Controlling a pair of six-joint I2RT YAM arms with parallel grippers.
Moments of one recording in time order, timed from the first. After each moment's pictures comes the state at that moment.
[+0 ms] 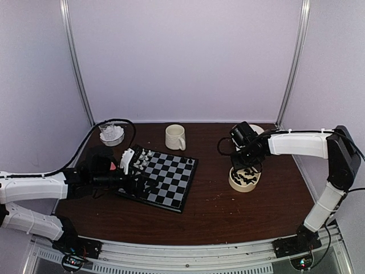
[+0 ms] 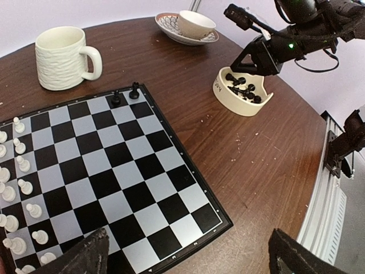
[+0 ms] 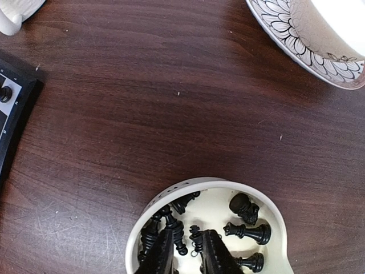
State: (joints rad) left arm -0.79 1.12 0.54 0.10 0.24 -0.26; right arm 0.59 1.68 1.13 -0.53 0.28 0.35
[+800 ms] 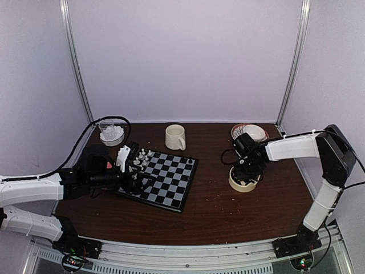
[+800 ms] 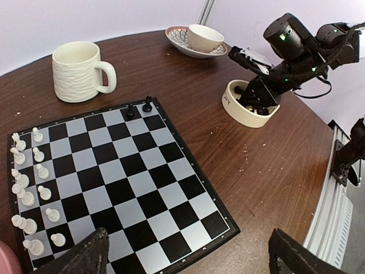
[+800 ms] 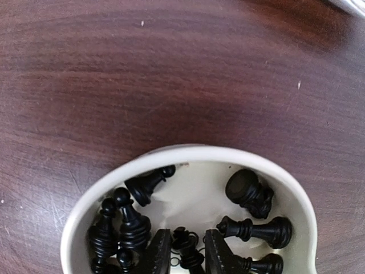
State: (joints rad) left arm -0.79 1.06 0.54 0.08 0.17 -0.25; right arm 0.55 1.74 1.03 -0.49 0.23 0.38
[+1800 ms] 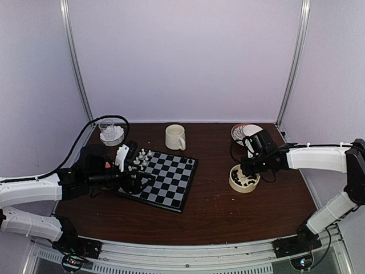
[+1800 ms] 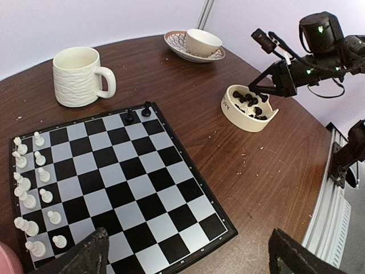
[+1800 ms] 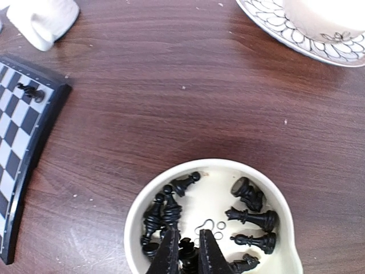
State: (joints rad) left arm -0.79 1.04 0.54 0.08 0.17 -0.25; right arm 0.53 1.46 0.84 -0.29 0.14 0.37
